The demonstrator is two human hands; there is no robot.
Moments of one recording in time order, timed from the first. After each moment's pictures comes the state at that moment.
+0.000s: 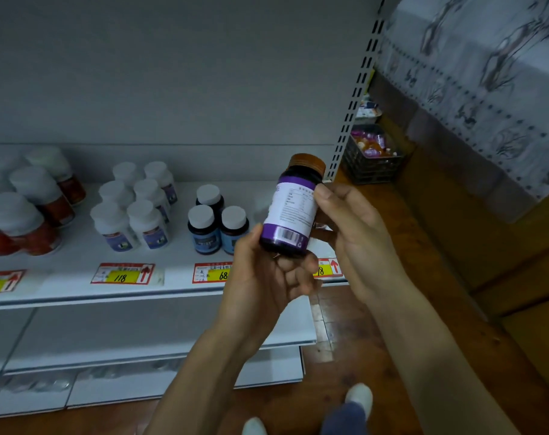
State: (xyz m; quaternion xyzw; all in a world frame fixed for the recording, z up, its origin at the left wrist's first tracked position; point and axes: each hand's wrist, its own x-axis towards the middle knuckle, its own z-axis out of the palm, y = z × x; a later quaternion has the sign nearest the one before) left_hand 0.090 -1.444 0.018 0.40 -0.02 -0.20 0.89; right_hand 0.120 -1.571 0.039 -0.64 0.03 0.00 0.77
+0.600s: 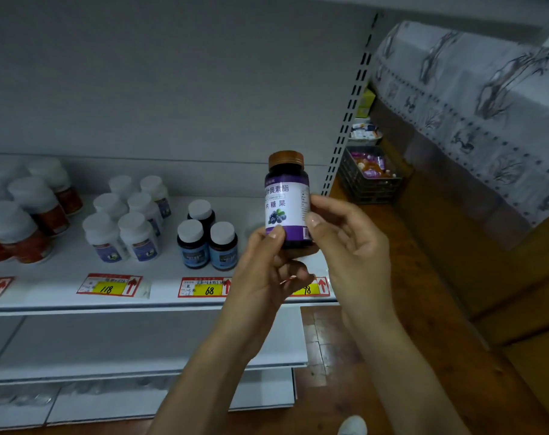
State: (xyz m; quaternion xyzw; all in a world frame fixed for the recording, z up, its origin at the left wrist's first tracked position) left_hand 0.101 -1.470 0.022 0.45 -0.01 -0.10 0.89; right_hand 0.106 -1.581 0.046 -0.70 -0.03 -0.15 0.70
